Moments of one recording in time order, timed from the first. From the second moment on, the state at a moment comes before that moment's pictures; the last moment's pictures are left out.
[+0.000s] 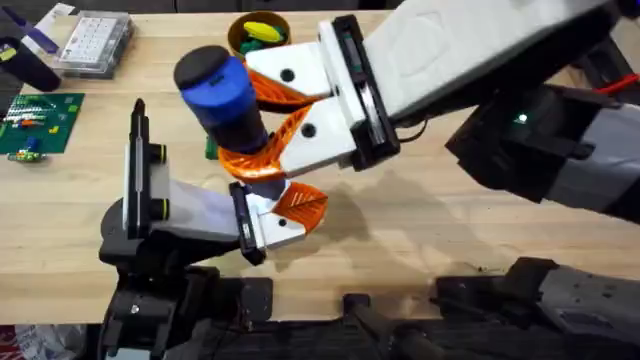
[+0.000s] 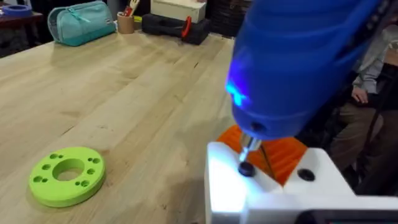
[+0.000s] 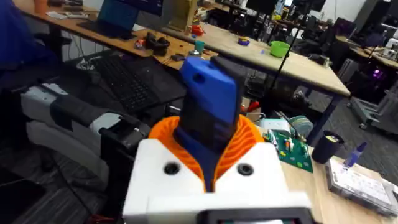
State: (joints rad) left arm -0.07 0.00 0.01 -0.12 1.18 -0.04; right arm 0.79 1.29 0.87 0.62 -1.07 -0.10
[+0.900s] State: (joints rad) left arm -0.07 0.00 0.01 -0.12 1.18 -0.04; right arm 0.79 1.29 0.87 0.62 -1.07 -0.10
